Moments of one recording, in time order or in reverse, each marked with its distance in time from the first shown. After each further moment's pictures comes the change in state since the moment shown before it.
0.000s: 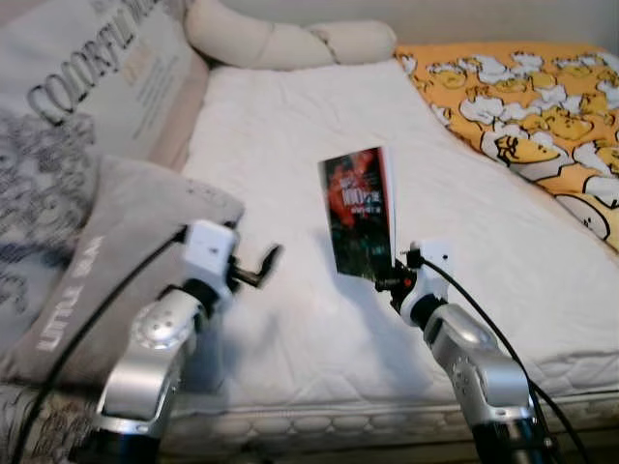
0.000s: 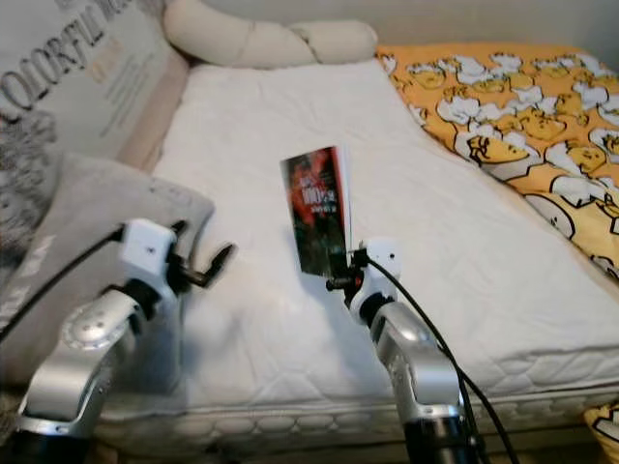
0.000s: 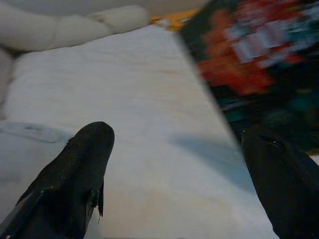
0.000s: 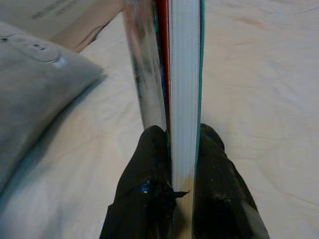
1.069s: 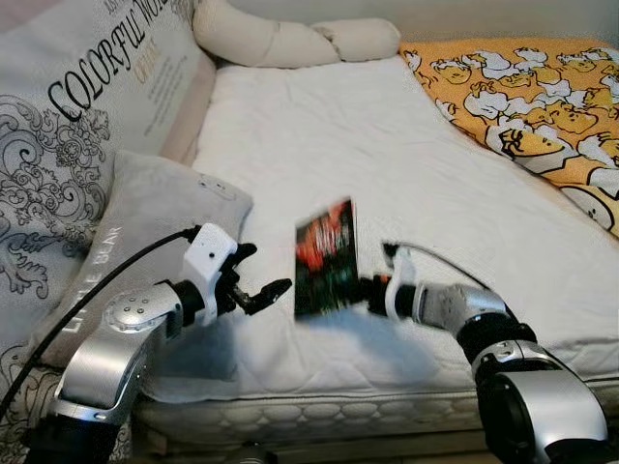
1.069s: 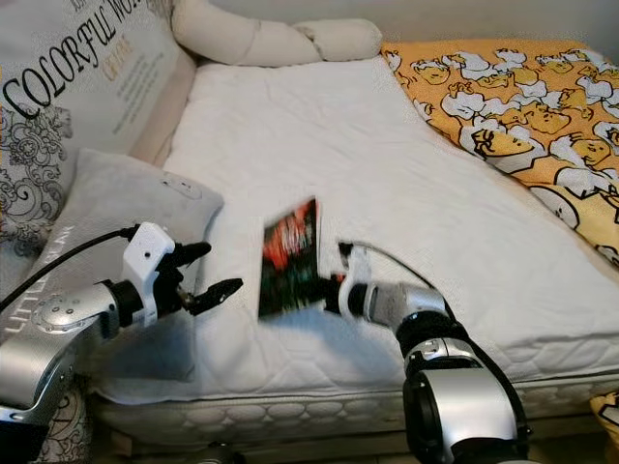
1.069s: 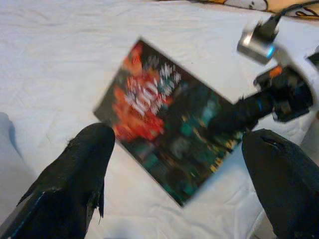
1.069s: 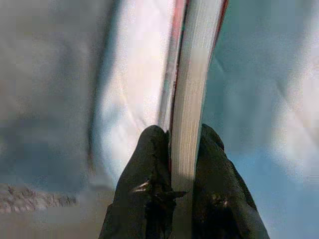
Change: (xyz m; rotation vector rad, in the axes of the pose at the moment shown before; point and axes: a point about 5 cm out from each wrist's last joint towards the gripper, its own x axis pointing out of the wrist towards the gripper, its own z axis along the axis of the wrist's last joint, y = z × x) left arm -0.013 0.010 0.005 0.001 0.169 -0.349; right arm 0.041 -0.014 -0.028 0.399 0.545 0.261
